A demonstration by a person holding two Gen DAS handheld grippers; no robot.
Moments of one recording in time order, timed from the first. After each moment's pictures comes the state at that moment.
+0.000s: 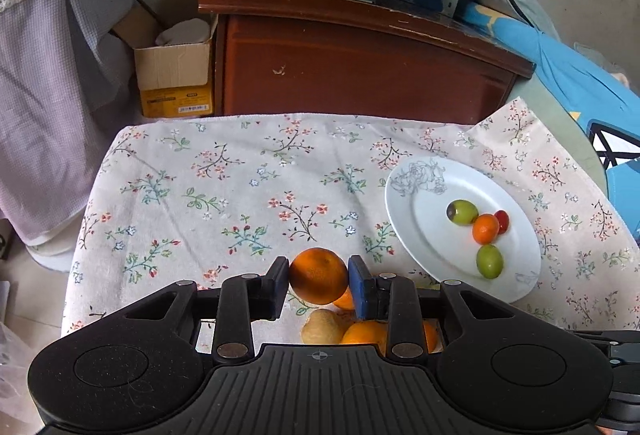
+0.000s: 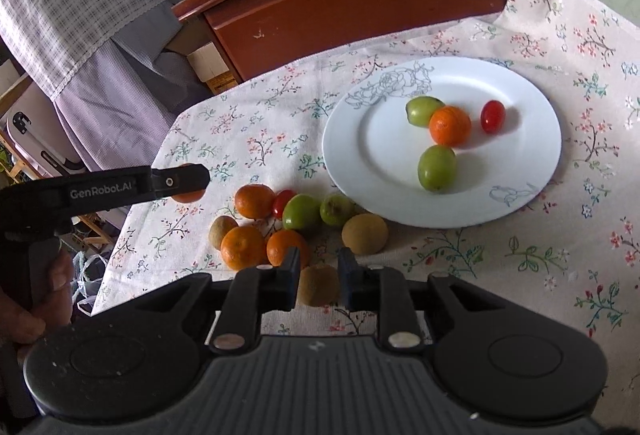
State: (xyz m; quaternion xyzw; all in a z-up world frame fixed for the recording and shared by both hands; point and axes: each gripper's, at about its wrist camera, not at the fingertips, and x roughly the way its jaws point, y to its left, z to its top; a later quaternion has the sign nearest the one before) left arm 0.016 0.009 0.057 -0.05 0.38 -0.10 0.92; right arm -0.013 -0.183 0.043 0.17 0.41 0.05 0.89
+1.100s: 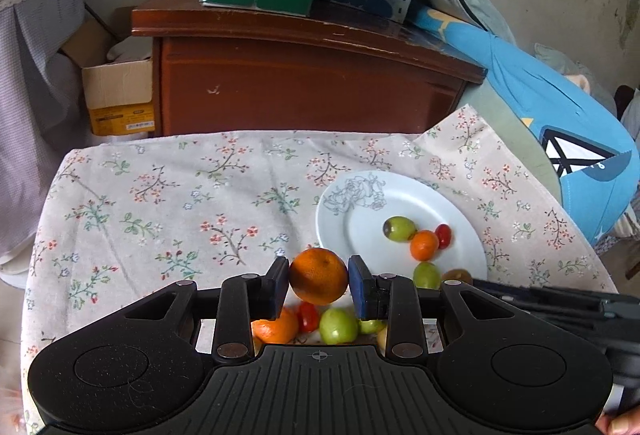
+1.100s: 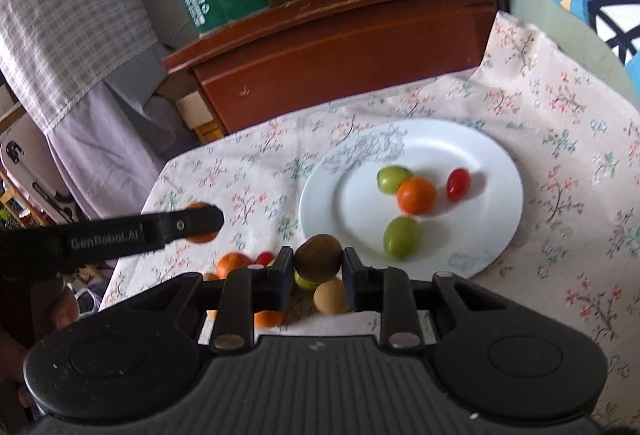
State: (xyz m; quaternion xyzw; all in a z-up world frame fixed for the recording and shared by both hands) left arm 0.026 -0.025 0.078 -0.06 0.37 -0.16 0.91; right arm -0.009 -0.210 0.090 0.15 0.34 0.01 0.93
